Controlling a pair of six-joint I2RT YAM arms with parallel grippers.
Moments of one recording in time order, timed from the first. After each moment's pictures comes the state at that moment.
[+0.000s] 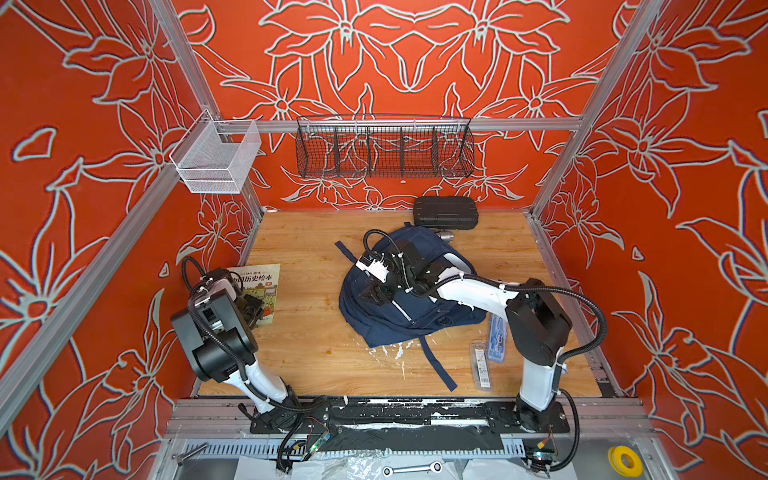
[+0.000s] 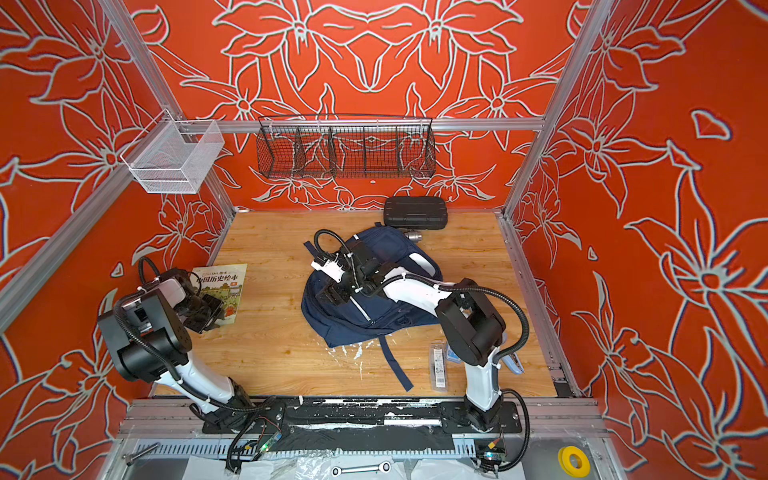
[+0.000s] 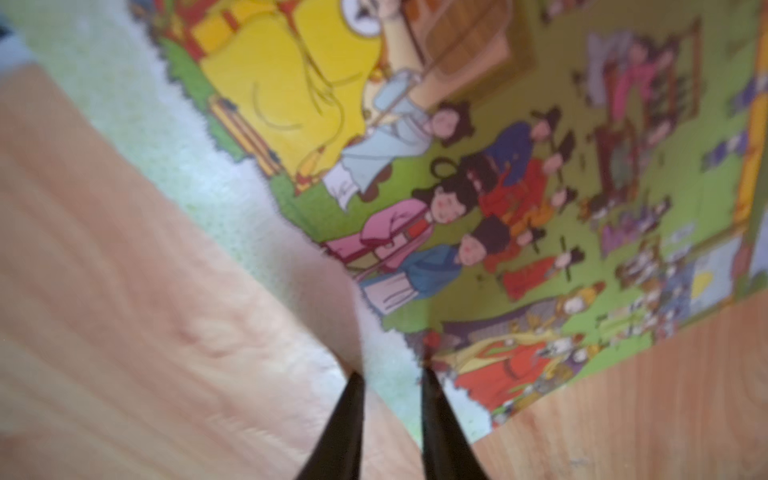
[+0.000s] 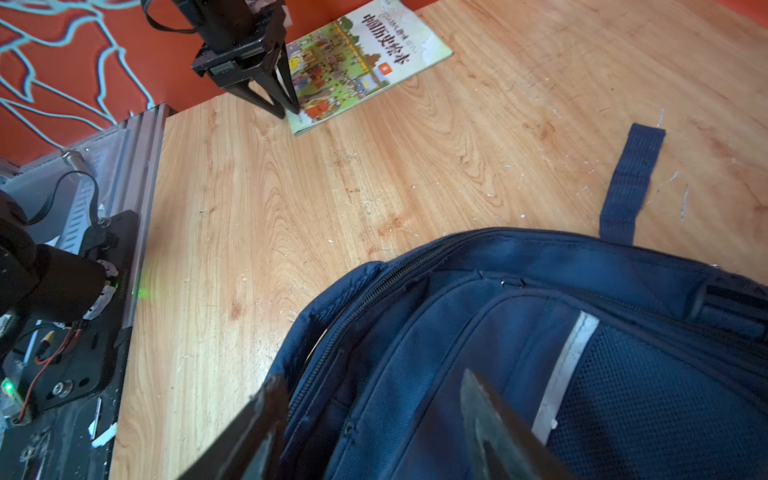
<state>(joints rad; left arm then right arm) 0.66 1.71 1.00 -0.73 0.15 -0.56 0.77 1.90 1.36 -0.16 -0.51 -0.14</state>
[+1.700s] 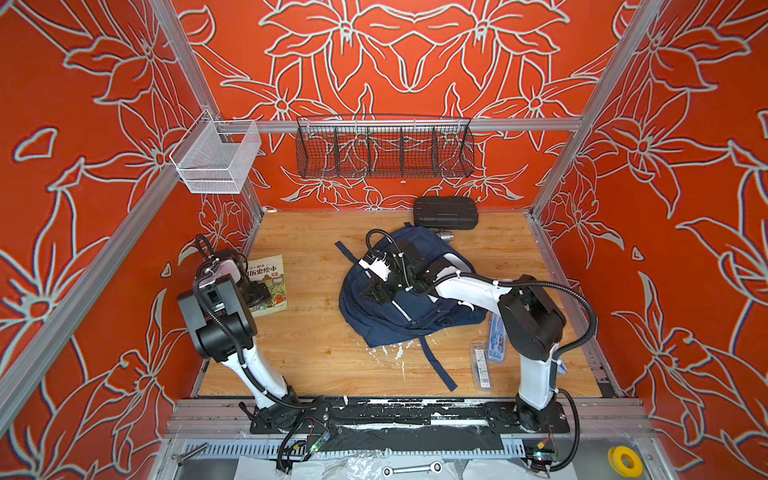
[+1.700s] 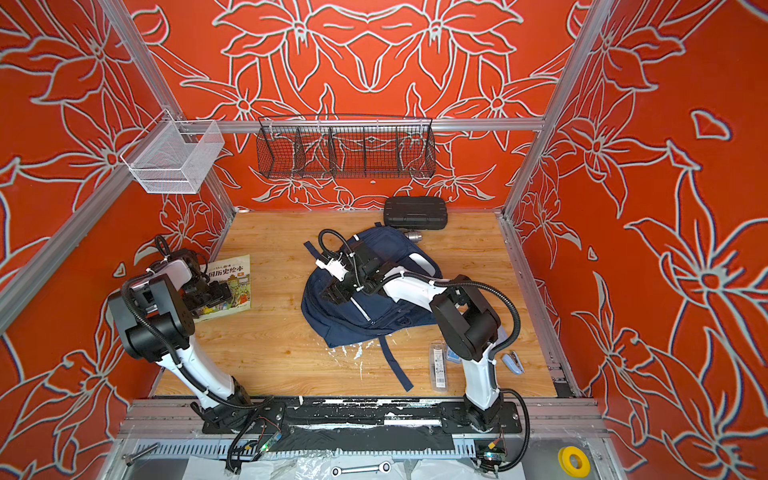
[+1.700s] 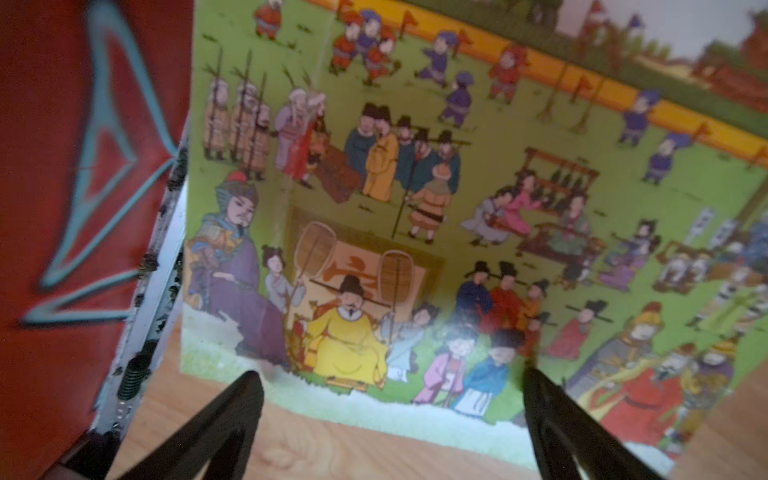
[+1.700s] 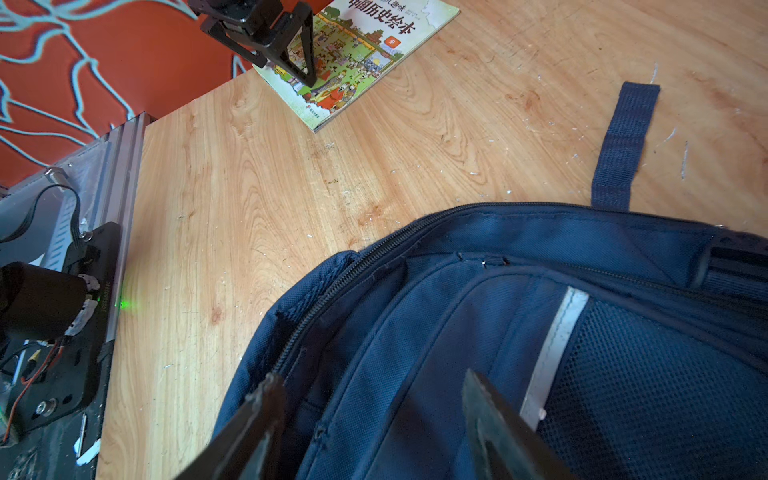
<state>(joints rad) 0.59 1.85 1.24 -0.80 -0.11 -0.05 0.75 1.94 1.36 -0.13 -0.52 -0.08</state>
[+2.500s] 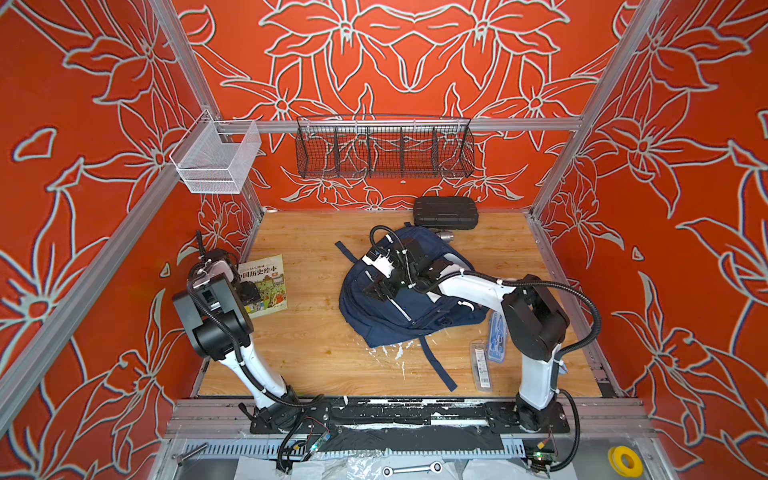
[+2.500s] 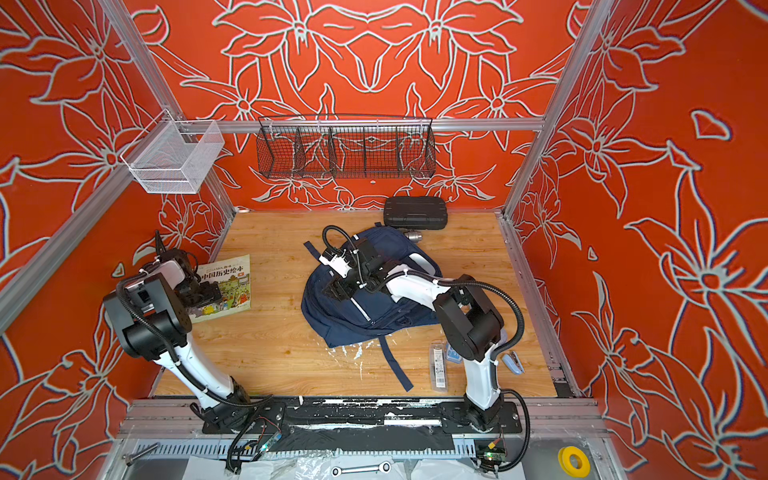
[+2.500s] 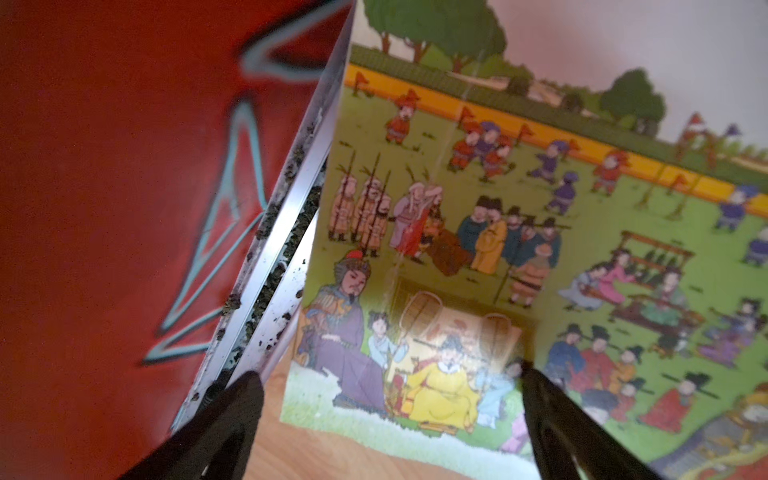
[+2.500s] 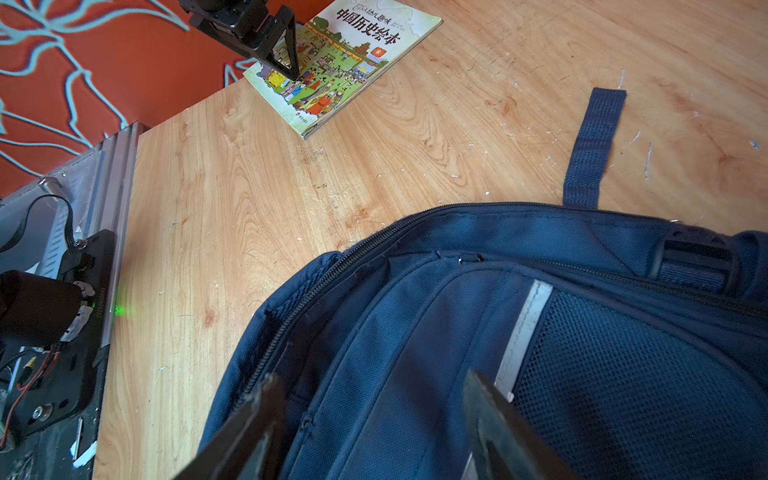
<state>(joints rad) 0.65 1.89 1.28 -0.75 -0.16 0.03 0.72 1.92 1.36 -0.14 -0.52 -0.08</state>
